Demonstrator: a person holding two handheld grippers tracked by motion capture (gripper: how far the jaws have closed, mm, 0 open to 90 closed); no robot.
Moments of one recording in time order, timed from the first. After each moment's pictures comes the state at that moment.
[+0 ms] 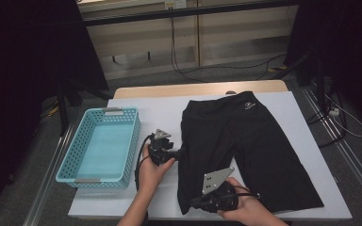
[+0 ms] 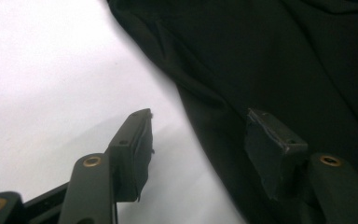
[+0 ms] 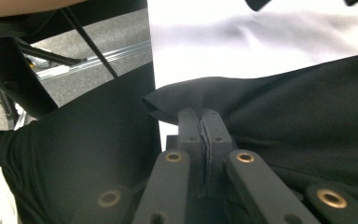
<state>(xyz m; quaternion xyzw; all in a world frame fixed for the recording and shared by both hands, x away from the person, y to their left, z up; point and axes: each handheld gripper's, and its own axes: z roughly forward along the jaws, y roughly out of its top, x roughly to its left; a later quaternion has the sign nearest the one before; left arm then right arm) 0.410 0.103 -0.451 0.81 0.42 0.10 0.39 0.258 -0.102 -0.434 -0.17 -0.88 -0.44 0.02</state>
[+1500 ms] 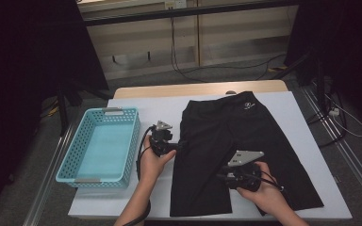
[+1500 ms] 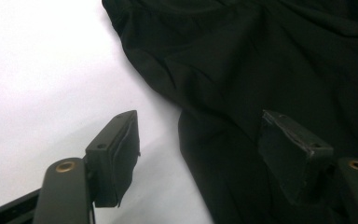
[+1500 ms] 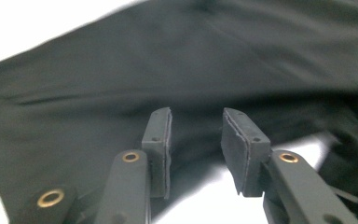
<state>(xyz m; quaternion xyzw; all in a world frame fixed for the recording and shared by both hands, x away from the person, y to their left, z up) 0.427 0.101 -0.442 0.82 0.39 0.11 0.40 0.290 -0.174 -0.434 -0.37 -0.85 -0.36 -0.13</state>
